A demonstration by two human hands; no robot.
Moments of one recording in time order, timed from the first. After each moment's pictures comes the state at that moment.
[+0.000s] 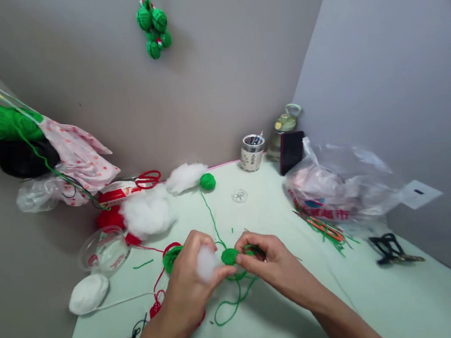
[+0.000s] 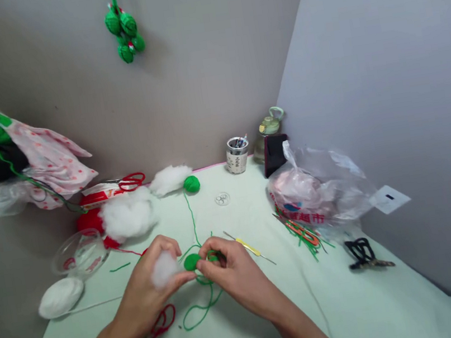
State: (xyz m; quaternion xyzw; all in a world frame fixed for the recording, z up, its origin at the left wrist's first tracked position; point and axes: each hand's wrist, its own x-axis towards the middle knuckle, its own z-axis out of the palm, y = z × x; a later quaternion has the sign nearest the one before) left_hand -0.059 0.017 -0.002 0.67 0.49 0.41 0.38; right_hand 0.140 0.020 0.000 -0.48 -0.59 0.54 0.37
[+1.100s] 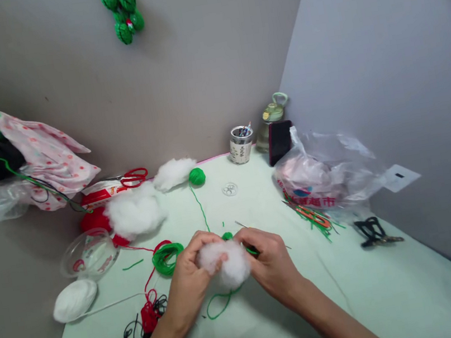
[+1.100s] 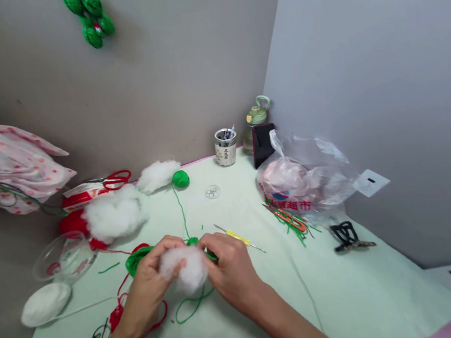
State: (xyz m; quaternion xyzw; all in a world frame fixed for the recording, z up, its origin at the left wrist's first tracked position) left_hand -0.032 0.019 -0.016 0.52 0.46 0.45 0.57; right_hand 0.145 0.012 -0.033 -0.49 -0.72 0.21 0.45
